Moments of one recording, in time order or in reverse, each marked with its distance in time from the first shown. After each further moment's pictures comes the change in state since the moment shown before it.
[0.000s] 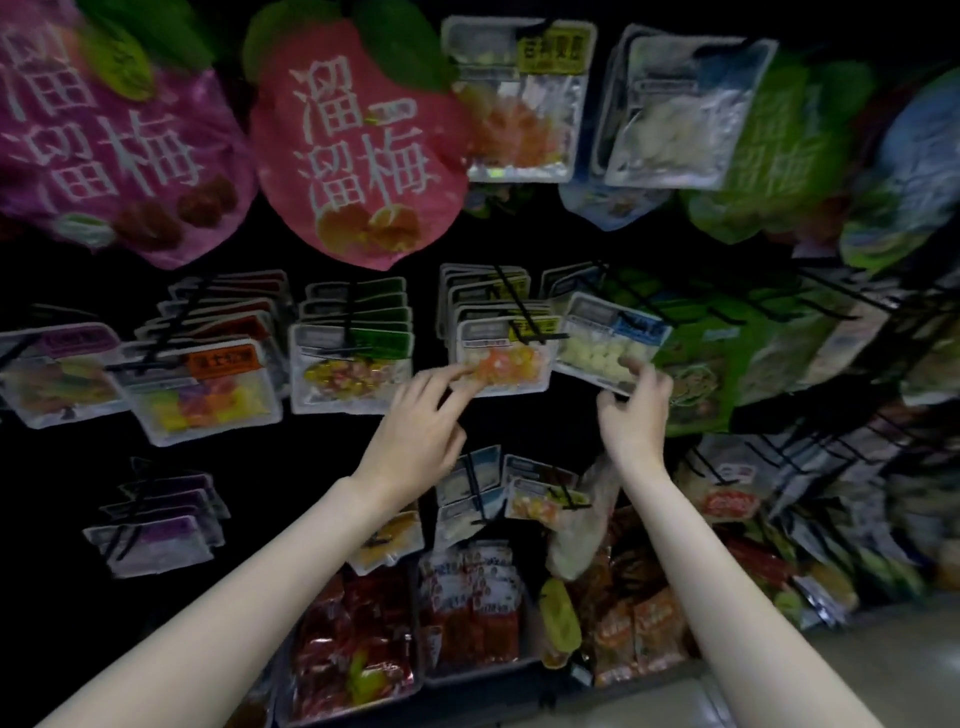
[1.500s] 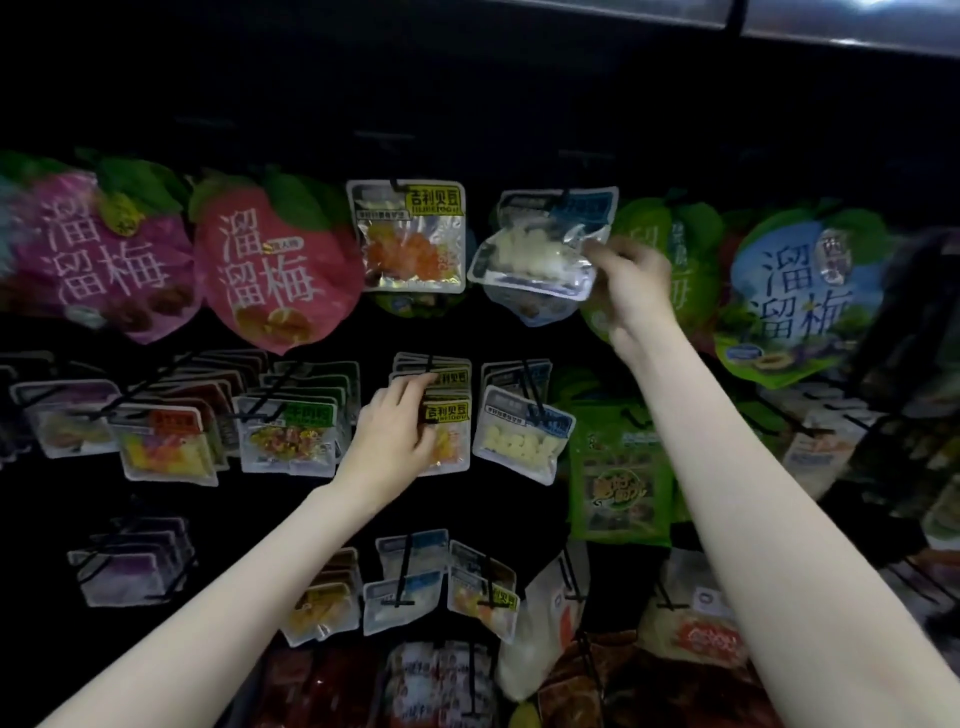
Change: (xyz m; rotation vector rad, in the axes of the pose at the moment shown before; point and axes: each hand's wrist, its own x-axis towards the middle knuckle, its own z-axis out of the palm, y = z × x) left_hand 0.102 0.103 -0.027 -0.079 0.007 -0.452; right_hand 0.176 -0.098 -0.128 0.792 -0.261 -0.180
